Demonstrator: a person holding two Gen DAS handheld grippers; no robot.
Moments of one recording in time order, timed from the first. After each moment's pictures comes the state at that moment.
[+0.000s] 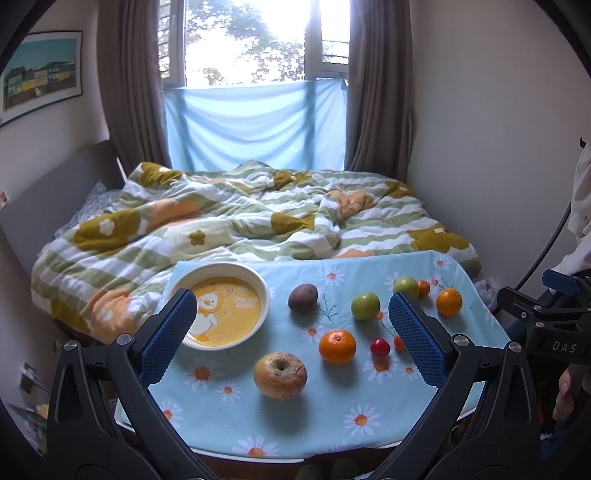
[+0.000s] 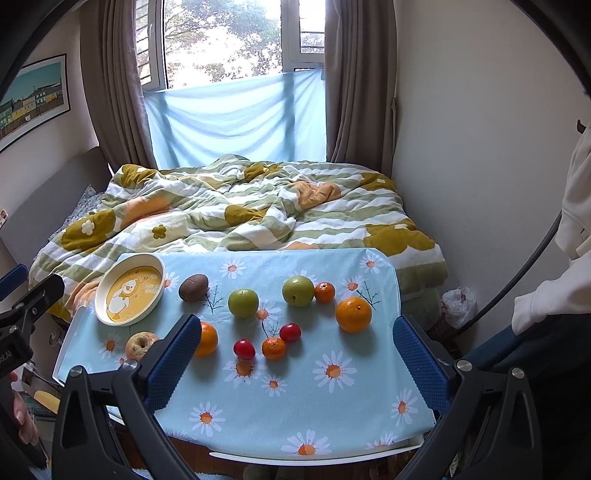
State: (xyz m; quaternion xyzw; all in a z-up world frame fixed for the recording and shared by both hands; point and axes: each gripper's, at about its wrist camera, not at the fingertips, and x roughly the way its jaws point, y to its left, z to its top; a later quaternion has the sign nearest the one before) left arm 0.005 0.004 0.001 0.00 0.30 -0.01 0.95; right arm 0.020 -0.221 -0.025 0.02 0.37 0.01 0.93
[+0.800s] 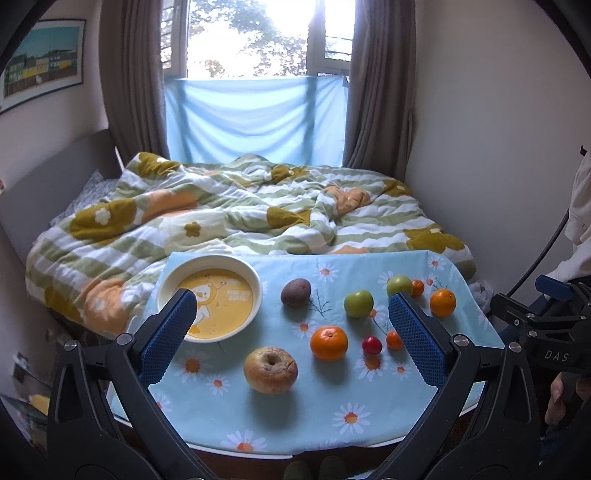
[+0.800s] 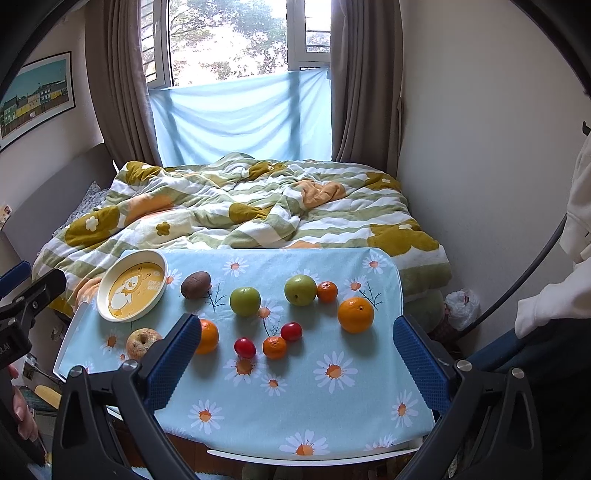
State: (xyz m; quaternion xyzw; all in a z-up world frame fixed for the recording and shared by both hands) left arm 0.003 0.004 -0.001 -0.01 0.31 -0.01 0.95; right arm 0.025 -0.215 -0.025 0.01 0.38 0.02 0.93
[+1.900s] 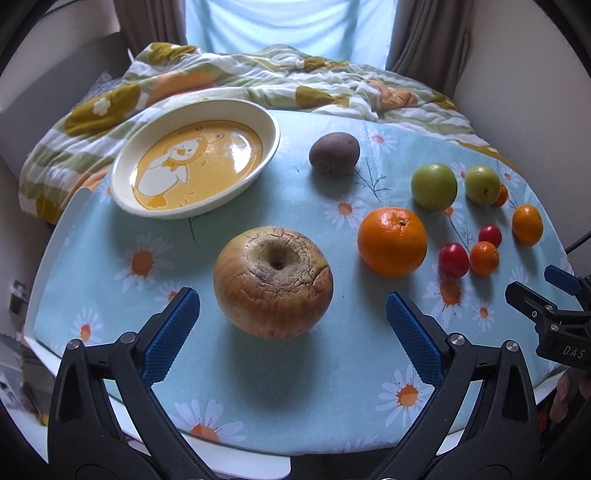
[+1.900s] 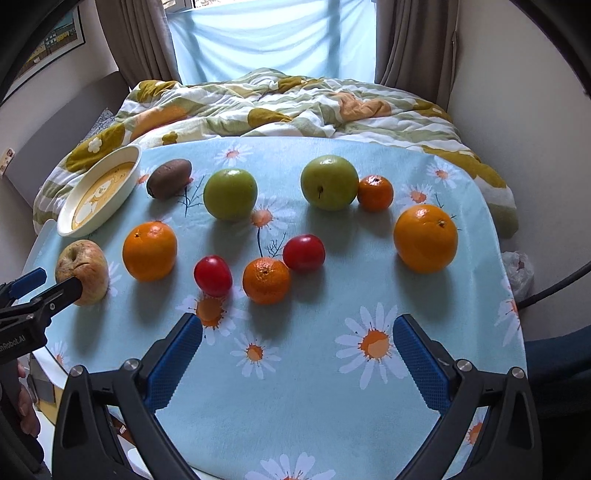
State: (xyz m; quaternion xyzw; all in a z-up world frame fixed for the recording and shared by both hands) left arm 0.066 0.012 -0.194 -0.05 0.48 0.05 0.88; right arm 0.091 -0.213 -0.194 -0.01 0.50 0.09 0.86
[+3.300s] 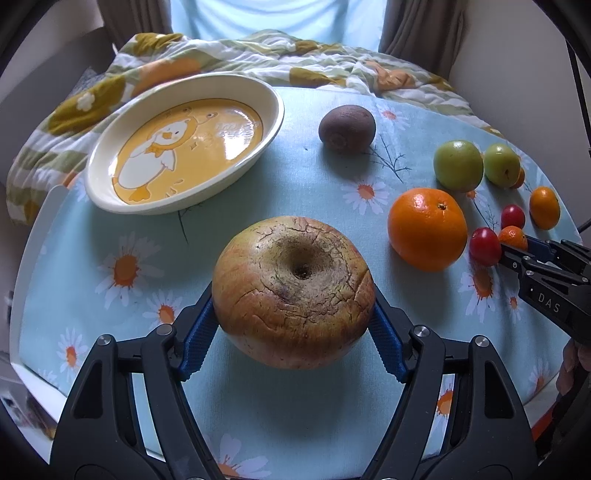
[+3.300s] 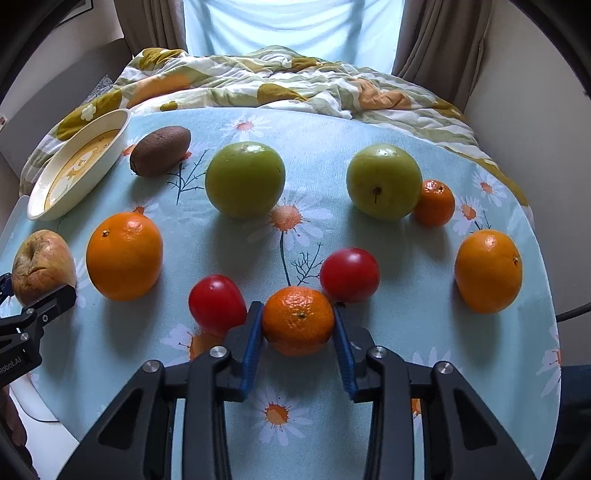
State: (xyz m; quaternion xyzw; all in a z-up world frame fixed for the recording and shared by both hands) left arm 0.081 0.028 -0.223 -0.04 0.50 0.03 0.86; right arm 0.131 -0.169 -0.226 -0.07 0.51 0.10 0.85
